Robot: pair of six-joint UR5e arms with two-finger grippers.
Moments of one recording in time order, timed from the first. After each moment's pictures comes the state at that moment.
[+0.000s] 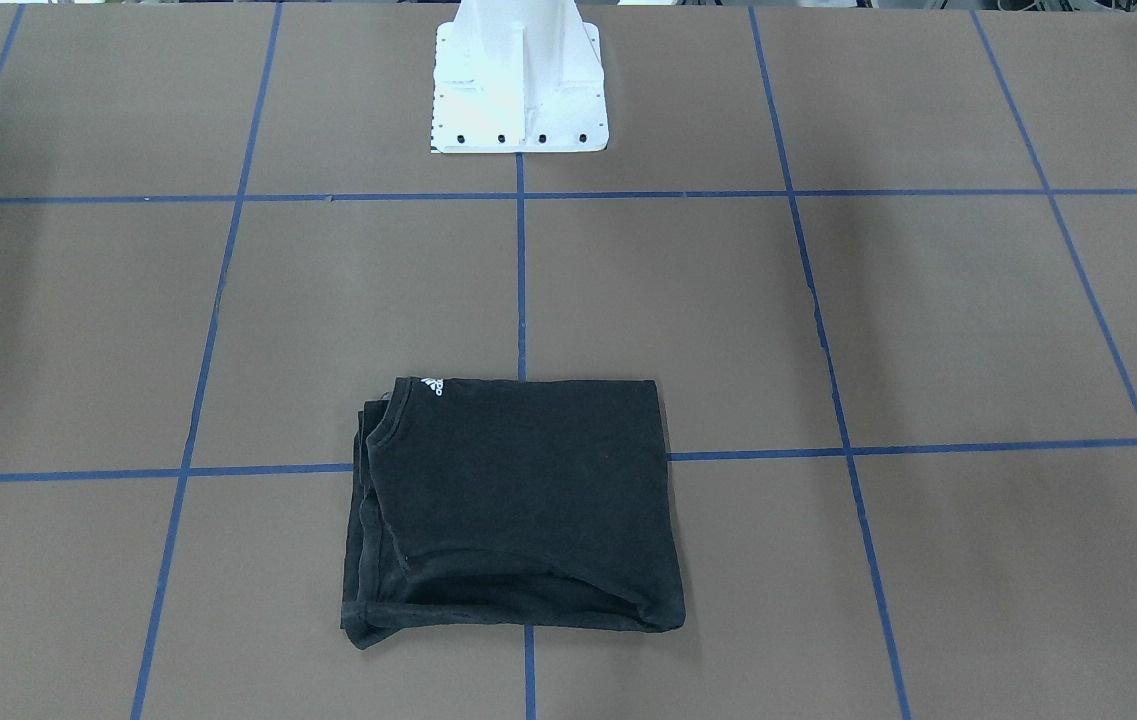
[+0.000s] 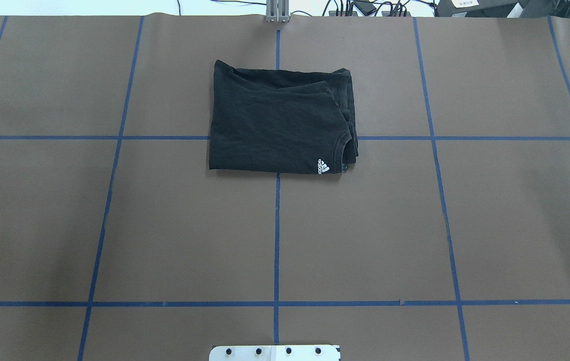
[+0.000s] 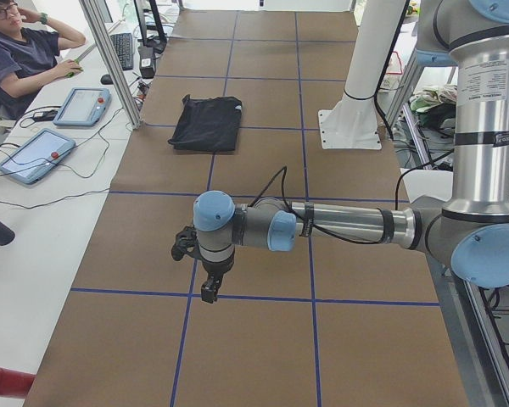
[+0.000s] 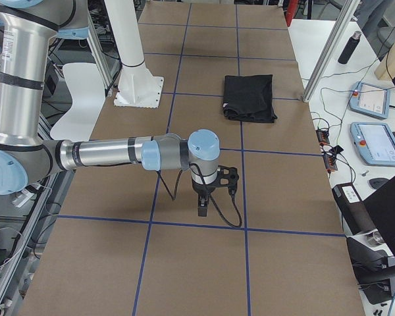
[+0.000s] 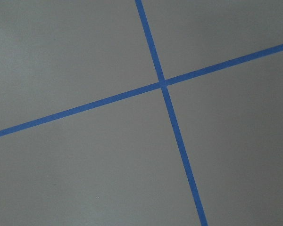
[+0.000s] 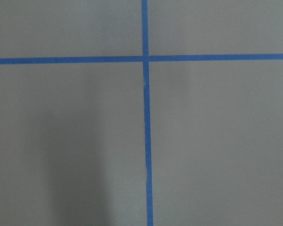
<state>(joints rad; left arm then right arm) -1.55 -1.51 -1.68 -1.62 -2.27 0.19 1.53 -1.77 1.89 -1.61 2.28 0.13</state>
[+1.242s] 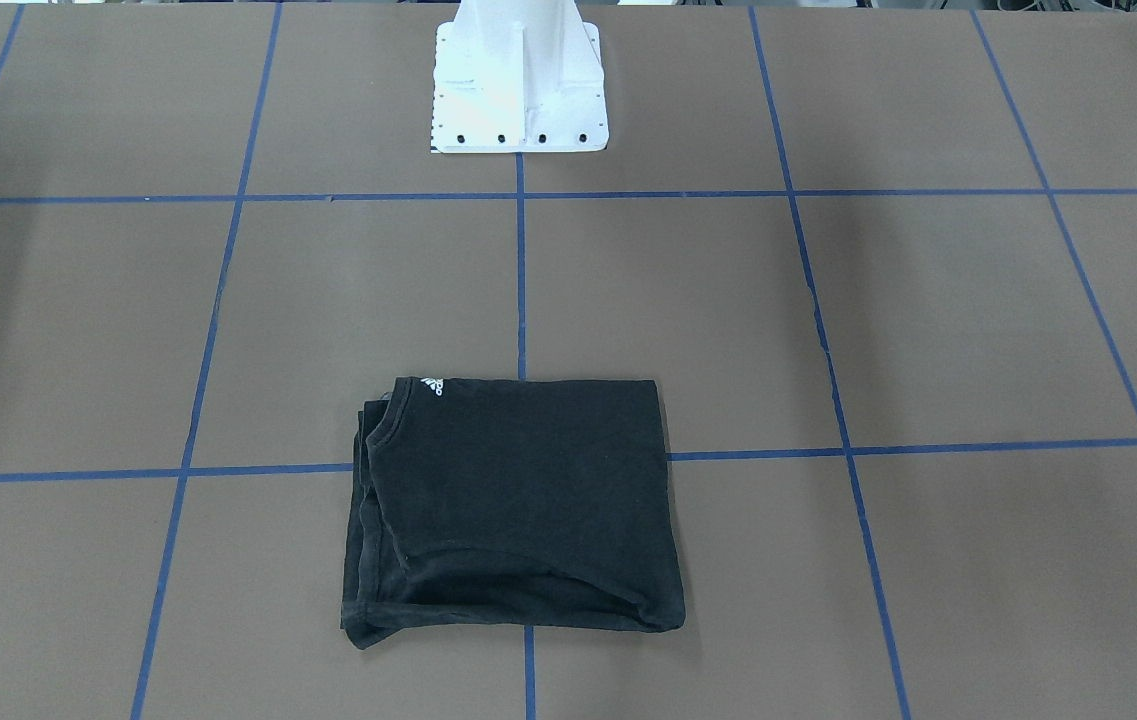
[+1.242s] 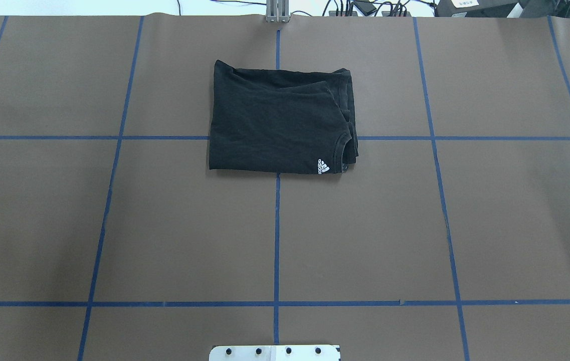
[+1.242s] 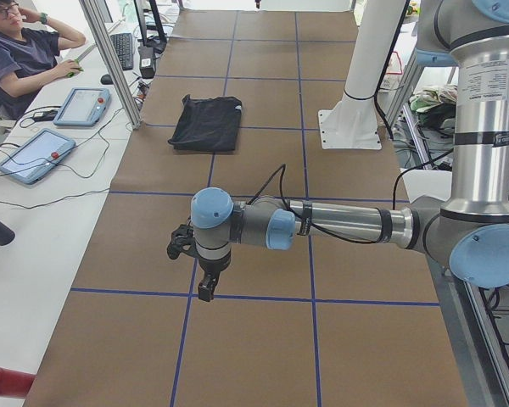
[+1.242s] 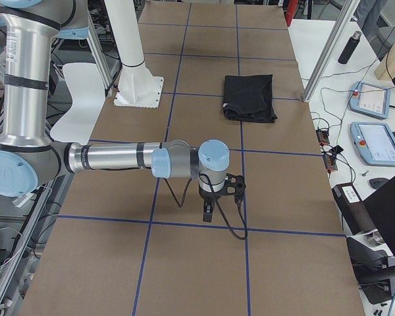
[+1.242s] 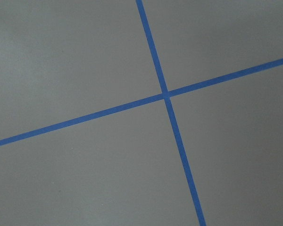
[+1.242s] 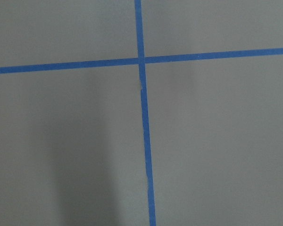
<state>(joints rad) -1.56 -1.52 -1.69 -1.63 -2.27 0.12 1.53 -1.72 1.80 -1.60 2.31 0.14</state>
